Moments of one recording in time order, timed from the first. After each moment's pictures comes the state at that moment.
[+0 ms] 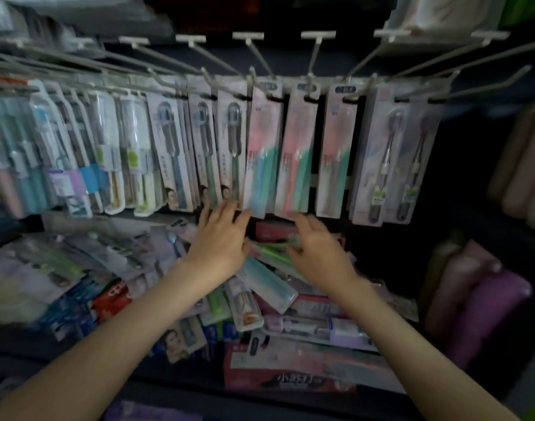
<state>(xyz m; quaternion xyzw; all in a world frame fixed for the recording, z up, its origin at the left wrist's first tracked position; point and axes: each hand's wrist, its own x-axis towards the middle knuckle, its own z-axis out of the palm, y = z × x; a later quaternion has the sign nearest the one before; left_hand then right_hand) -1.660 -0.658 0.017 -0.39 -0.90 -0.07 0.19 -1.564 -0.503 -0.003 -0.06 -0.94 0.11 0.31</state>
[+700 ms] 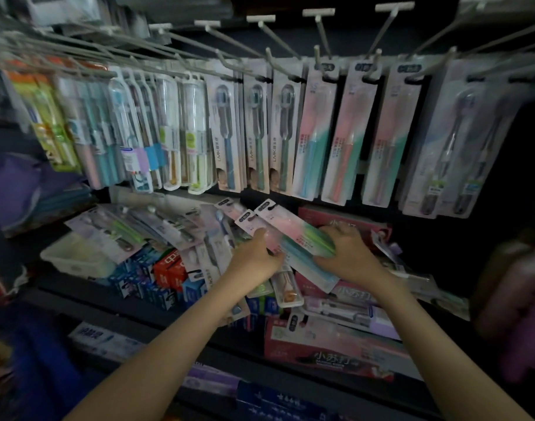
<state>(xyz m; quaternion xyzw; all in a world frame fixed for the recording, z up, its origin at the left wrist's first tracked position) -1.640 -0.682 -0.024 -0.24 -0.91 -0.34 -0.04 -1.587 -0.497 -0.033 -0.08 -0.97 0.19 0.15</state>
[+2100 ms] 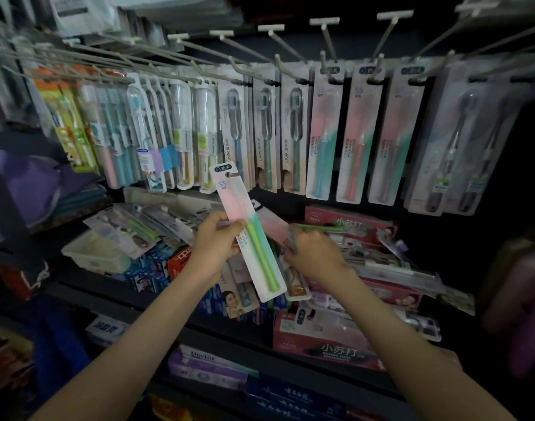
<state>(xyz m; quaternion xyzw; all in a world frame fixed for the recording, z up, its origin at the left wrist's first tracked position) -1.648 -0.736 -0.008 -0.10 -0.67 -0.73 -0.03 -1.609 -0.563 -0.035 -0.04 -0.98 0.05 0.20</state>
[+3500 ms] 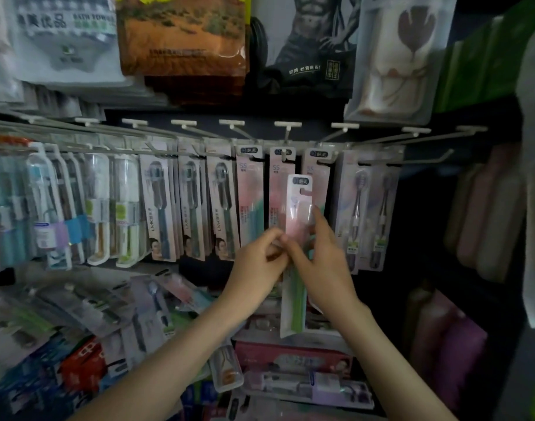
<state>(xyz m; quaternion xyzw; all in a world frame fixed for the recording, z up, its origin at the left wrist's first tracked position) -1.603 -0.609 0.061 -0.48 -0.65 -0.58 0.07 -1.534 -0.509 0.065 -0.10 -0.84 0.33 0.43</state>
